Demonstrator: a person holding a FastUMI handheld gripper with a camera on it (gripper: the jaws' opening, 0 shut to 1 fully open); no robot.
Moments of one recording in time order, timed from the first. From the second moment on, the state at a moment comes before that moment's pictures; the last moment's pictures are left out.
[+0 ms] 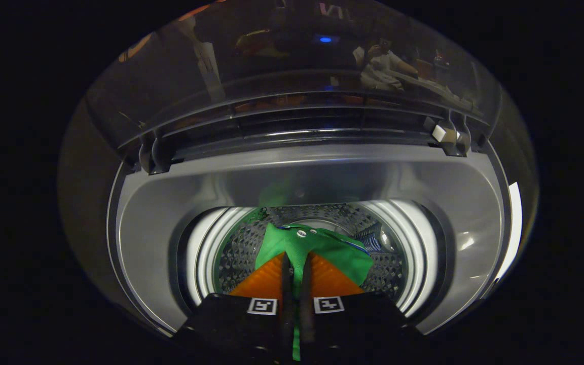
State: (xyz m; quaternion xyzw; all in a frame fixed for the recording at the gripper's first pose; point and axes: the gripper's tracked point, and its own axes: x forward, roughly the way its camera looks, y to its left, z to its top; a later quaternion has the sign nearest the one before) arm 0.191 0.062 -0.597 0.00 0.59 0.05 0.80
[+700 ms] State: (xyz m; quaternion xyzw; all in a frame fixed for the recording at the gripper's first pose) arm 0.190 0.077 -0.502 0.02 0.50 0.06 0.87
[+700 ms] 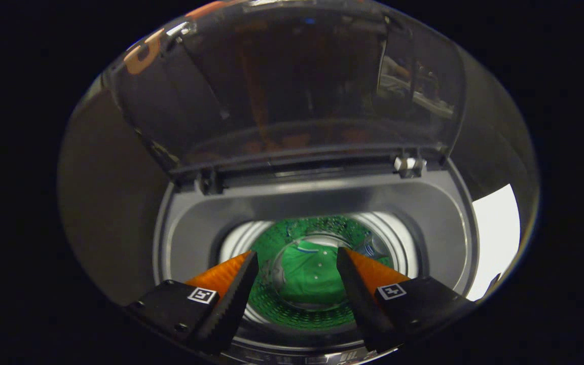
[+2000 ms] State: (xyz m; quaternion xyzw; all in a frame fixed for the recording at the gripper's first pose) arm 0.418 0.117 -0.294 -0.02 0.30 0.05 0.95
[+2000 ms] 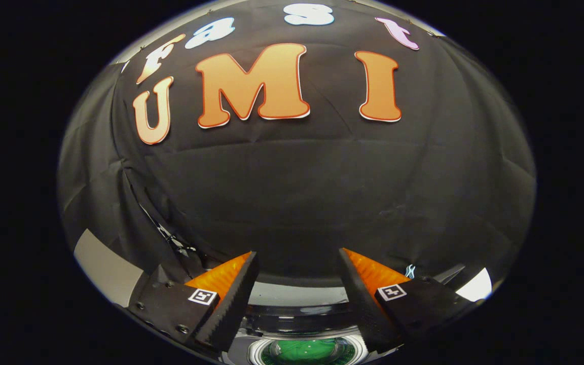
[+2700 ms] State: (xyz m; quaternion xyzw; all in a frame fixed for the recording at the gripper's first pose) arm 0.398 0.109 -0.307 -0.03 0.30 0.05 0.95
